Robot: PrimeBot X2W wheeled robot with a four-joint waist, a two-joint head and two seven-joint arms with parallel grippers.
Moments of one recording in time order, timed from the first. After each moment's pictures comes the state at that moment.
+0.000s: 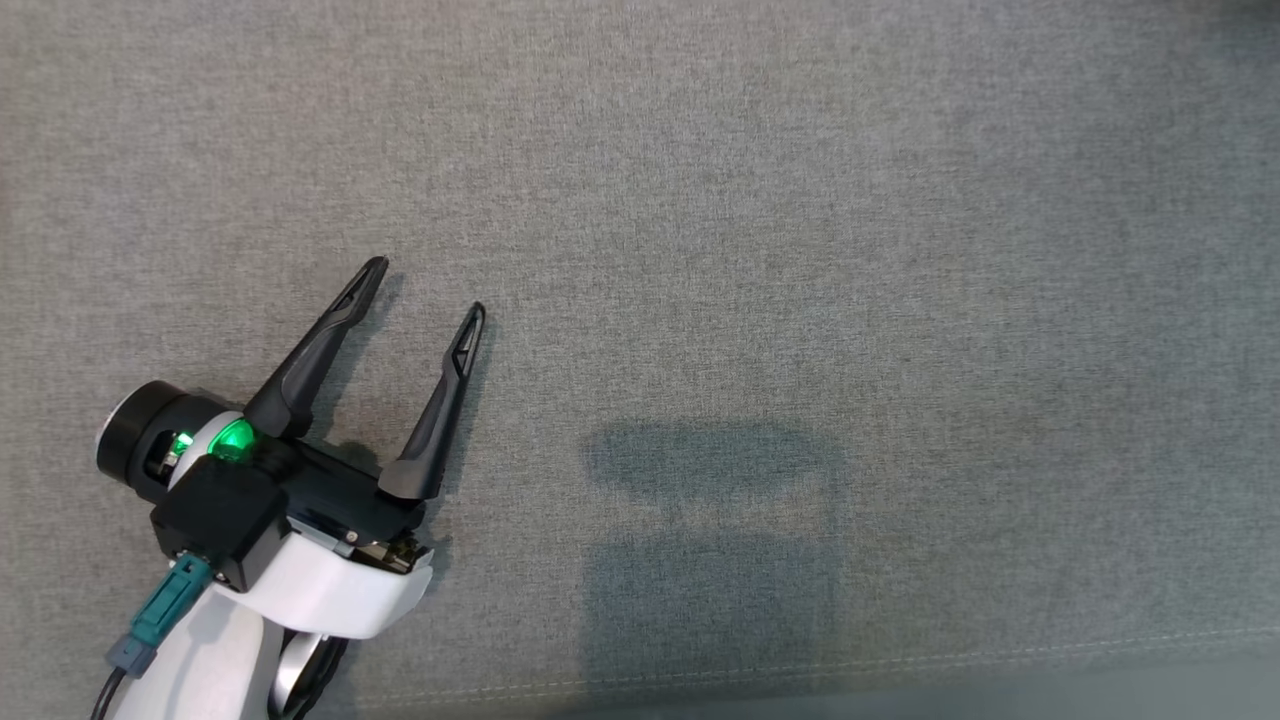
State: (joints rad) left arm -0.24 0.26 -0.24 -0.11 -0.19 -0.12 -0.26; right arm -1.48 -0.41 0.43 1.21 0.66 0.13 -0.25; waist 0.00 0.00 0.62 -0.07
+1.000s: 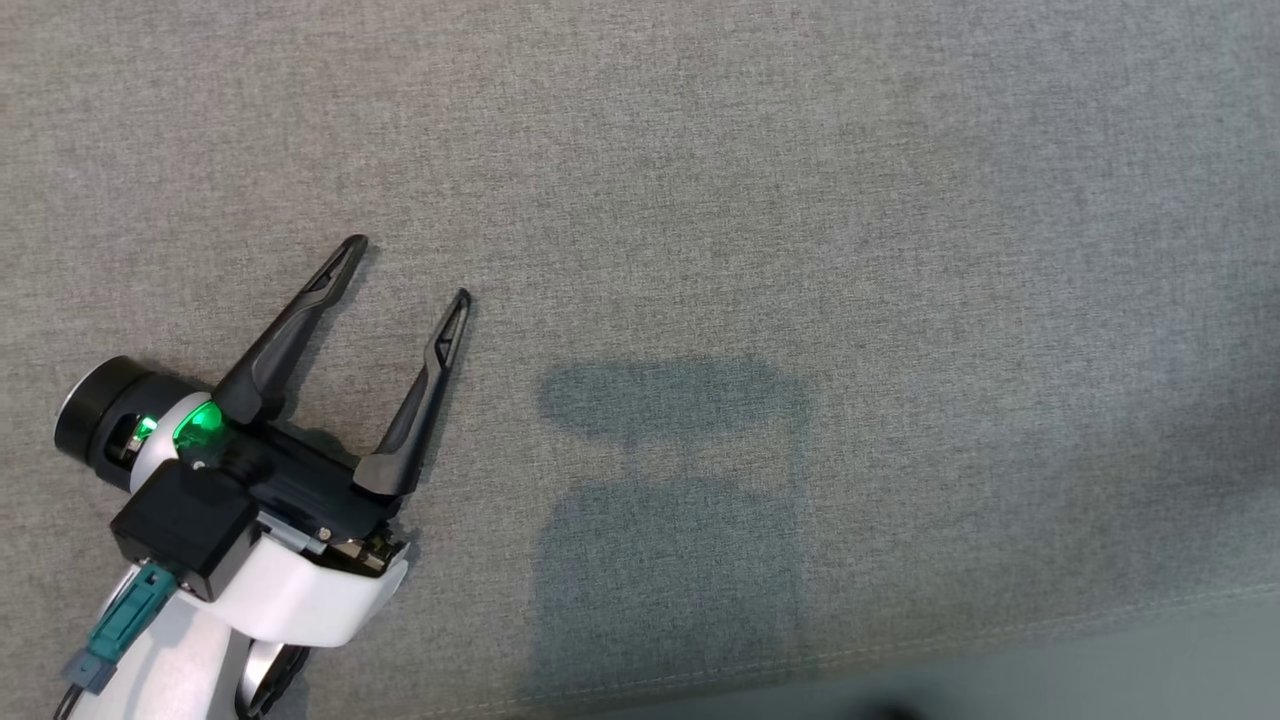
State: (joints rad) left arm -0.25 0.33 -0.25 -0.17 -0.19 -0.12 -0.27; right arm -1.18 -0.38 -0.63 1.31 -0.08 0.13 -0.25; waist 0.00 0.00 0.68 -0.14
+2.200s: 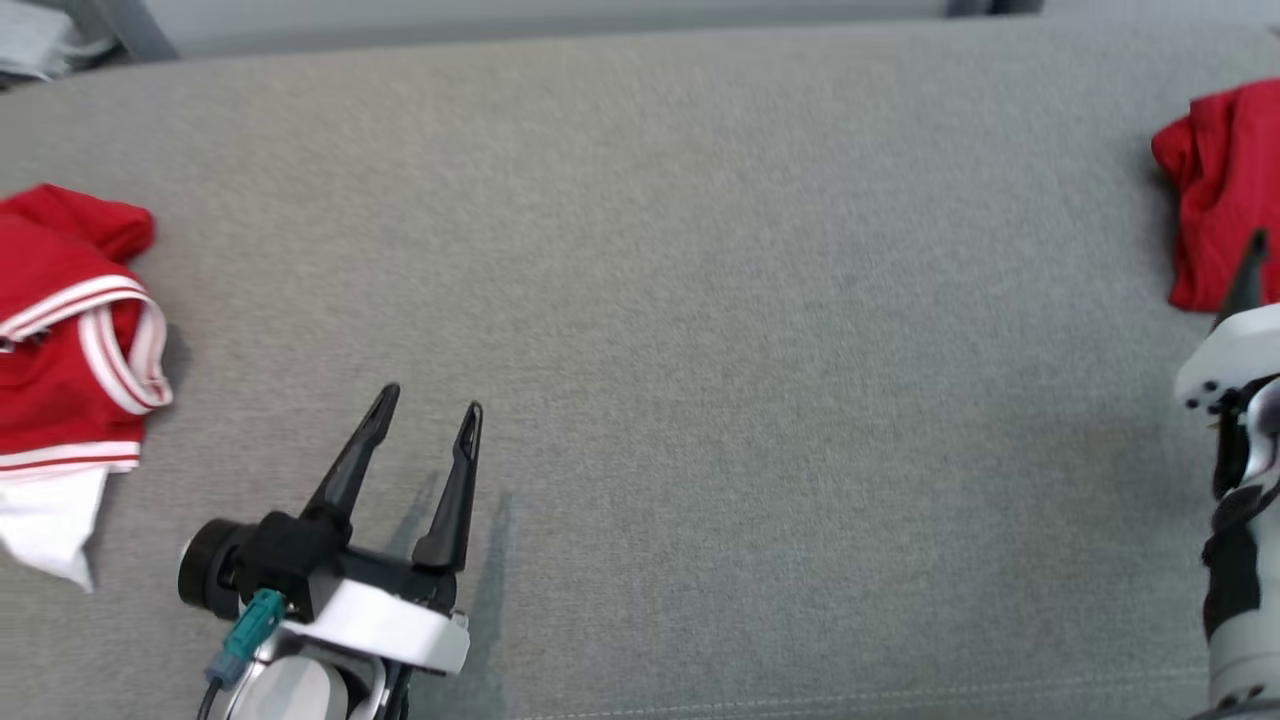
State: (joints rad) left arm -0.14 0.11 -0.18 0.12 -0.18 -0.08 -0.26; right arm -0.84 -0.04 -0.80 0.94 -0.51 0.13 -0.25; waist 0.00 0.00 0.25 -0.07
